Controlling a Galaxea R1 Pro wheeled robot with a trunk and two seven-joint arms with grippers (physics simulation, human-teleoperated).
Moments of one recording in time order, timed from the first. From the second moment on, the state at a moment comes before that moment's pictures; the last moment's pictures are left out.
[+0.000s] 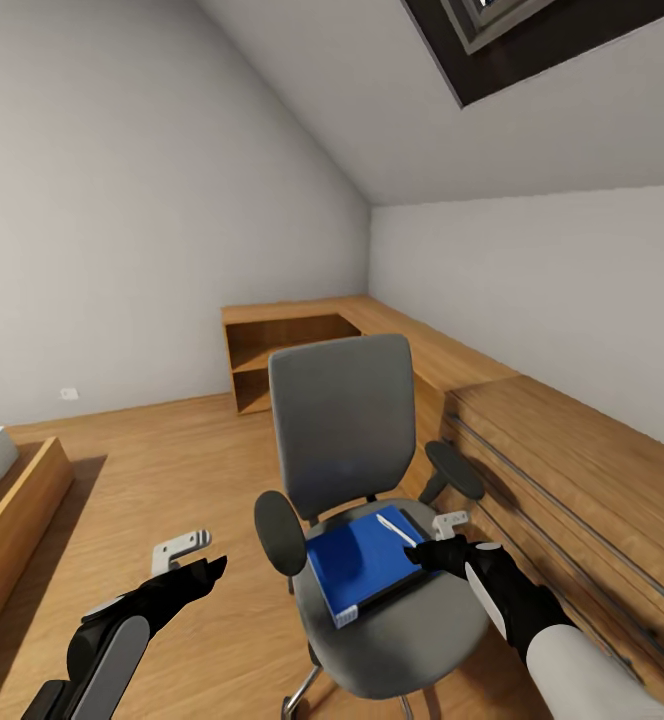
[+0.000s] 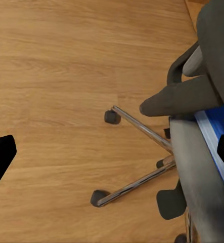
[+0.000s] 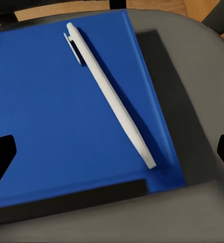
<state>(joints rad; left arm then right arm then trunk) -0.14 0.10 -0.09 -1.60 0.65 0.70 0.42 -0.65 -0.06 0.10 -0.58 0.02 0.34 0.26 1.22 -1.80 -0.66</state>
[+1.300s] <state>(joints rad) -0.14 0.10 -0.04 -1.52 0.65 0.70 0.42 -0.65 -0.06 0.10 -0.58 0.02 0.34 0.26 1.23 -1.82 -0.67</state>
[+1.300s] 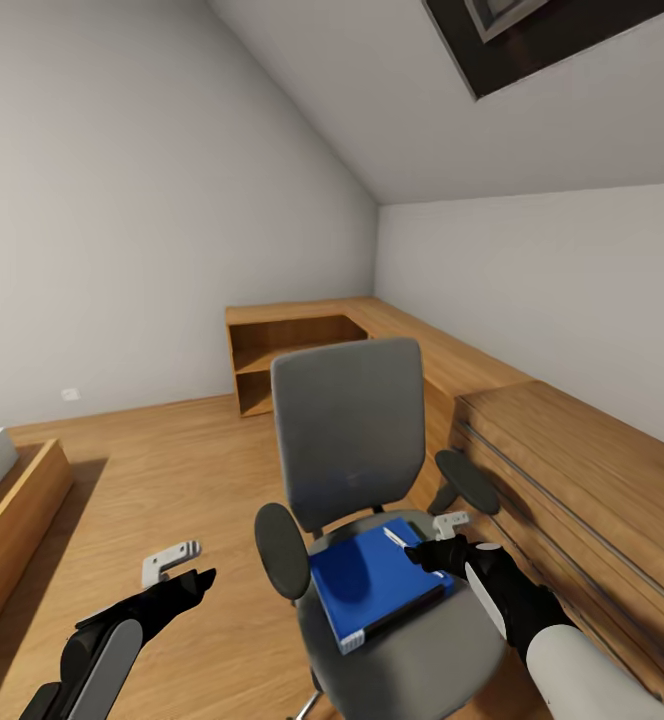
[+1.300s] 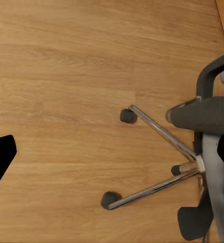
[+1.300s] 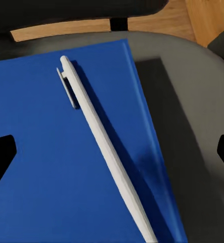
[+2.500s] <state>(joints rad) -0.14 0.08 -0.03 -1.58 0.65 0.70 0.42 -0.65 -0.06 0.09 -0.58 0.02 0.33 0.26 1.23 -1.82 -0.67</state>
